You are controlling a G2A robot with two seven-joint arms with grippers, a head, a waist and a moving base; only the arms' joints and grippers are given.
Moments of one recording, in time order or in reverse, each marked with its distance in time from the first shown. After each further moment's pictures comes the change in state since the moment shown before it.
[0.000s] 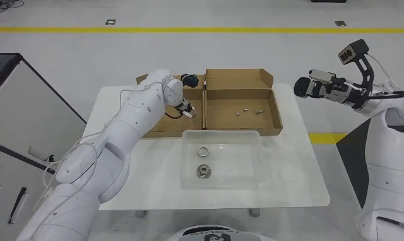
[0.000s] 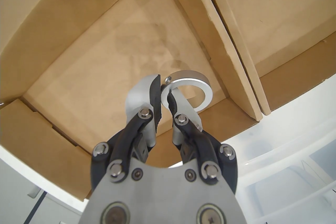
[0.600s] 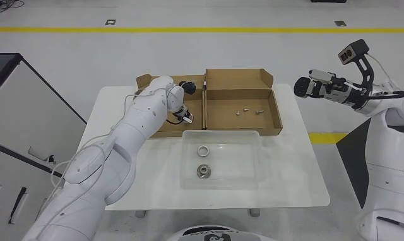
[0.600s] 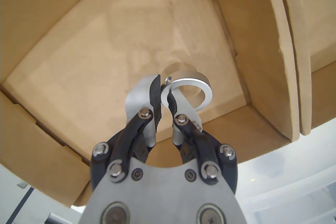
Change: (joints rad) left arm 0.009 -0.058 0.027 0.126 0.016 0.021 0.038; right arm 0.000 0.000 0.000 0.000 0.000 0.000 0.000
